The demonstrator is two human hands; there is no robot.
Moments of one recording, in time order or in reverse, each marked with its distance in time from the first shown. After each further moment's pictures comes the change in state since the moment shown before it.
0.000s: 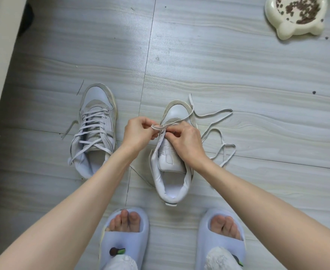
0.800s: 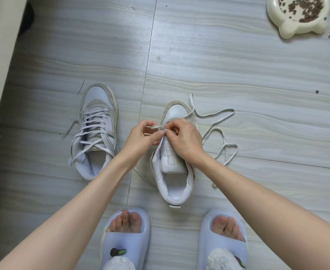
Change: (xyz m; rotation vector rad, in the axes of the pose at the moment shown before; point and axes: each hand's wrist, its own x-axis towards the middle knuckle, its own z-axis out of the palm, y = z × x) left_hand -0.018 -0.004 -0.001 -0.151 -0.133 0.036; right_hand 0.005 -0.007 -0.001 -0.101 -0.041 0.061
